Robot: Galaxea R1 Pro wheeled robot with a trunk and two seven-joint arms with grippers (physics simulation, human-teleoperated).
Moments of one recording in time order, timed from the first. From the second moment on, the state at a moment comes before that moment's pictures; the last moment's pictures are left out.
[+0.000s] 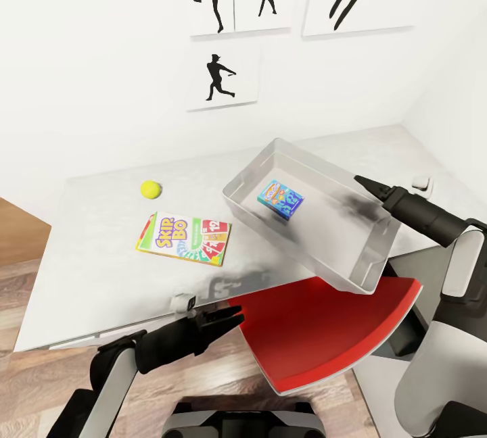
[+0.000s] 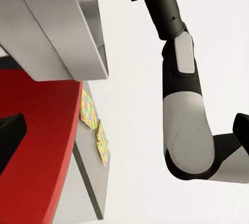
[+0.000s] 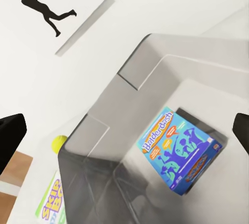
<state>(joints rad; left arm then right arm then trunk) -0.22 0.03 -0.13 -1.61 0.69 0.78 -0.91 -0.83 -0.04 -0.59 -1.61 -0.16 1.04 0.95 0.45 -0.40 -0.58</state>
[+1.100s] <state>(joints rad) -0.21 0.03 -0.14 -1.61 0.69 0.70 -0.92 -0.85 -0.07 -0.59 -1.61 -0.17 1.04 0.98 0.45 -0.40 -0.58</state>
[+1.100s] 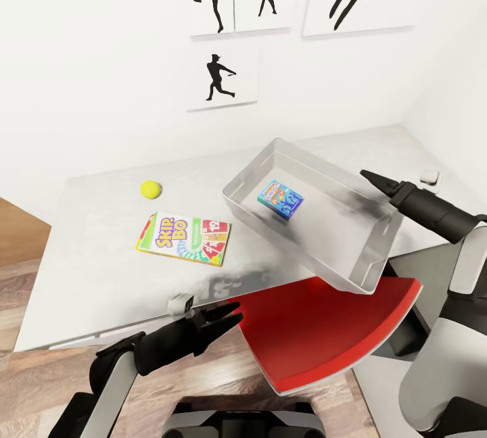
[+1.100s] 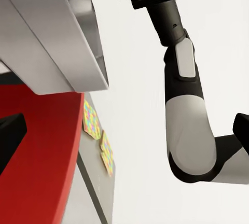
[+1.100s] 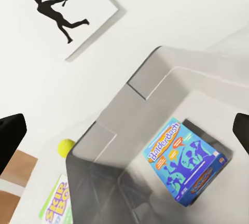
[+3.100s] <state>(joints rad) -0.20 0.03 -0.14 -1.61 0.69 0.68 -0.93 -0.87 -0.09 -0.59 -1.62 -0.17 1.04 1.05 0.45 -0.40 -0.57</state>
